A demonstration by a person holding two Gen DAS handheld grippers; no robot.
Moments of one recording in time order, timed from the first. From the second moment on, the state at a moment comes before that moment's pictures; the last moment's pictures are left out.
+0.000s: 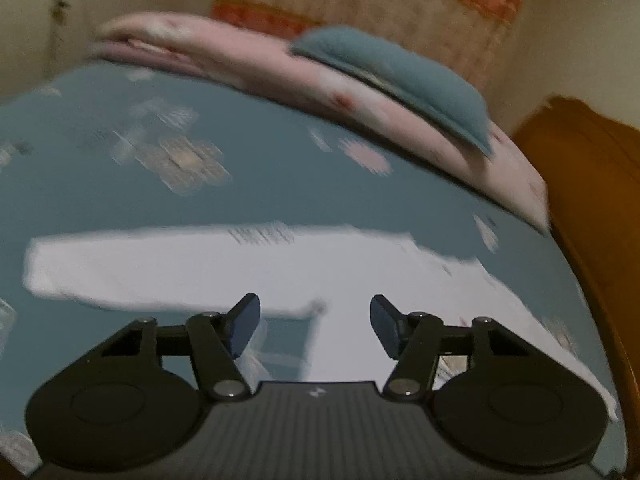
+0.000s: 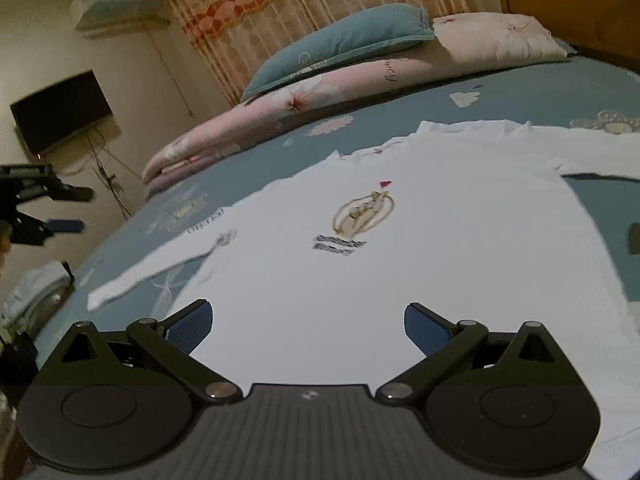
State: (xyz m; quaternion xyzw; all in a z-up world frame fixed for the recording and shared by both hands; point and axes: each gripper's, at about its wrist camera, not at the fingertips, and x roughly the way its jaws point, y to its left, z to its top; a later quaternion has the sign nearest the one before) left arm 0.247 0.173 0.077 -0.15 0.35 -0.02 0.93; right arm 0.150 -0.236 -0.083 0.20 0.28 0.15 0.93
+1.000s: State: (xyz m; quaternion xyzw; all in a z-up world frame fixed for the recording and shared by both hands) left arm 0.352 0.423 -0.097 -0.22 0.41 0.14 0.87; right arm 0.167 -0.167 -0.106 0.11 0.29 0.18 0.93
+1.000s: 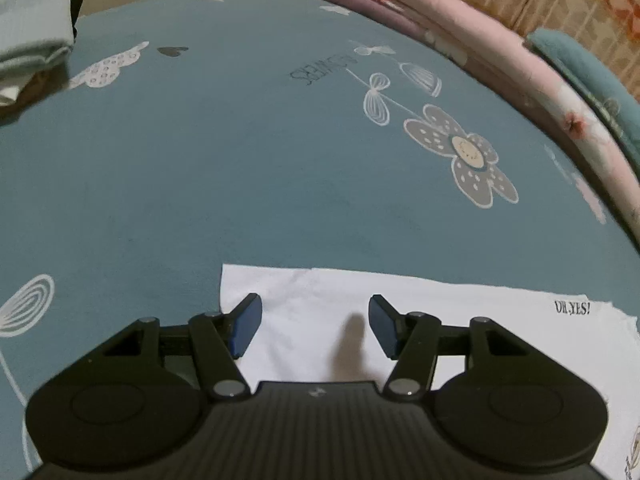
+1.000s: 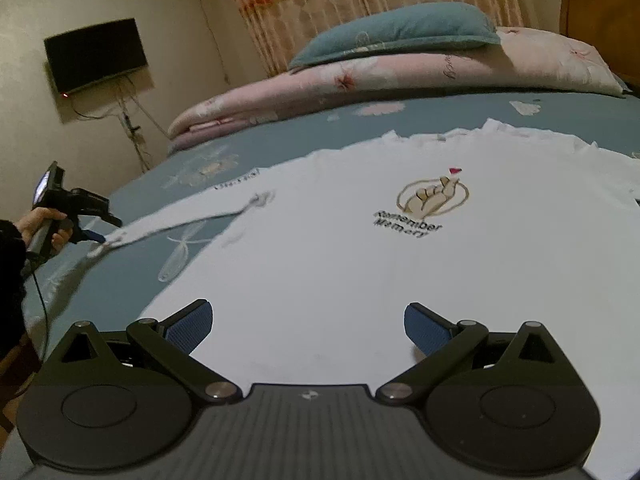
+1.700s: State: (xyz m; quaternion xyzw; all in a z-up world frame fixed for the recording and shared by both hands) left arm 0.337 0.415 -0.078 -0.20 0.42 0.14 0.87; right arm 0.171 -0.180 -0.111 0.15 0.29 0.16 0.93
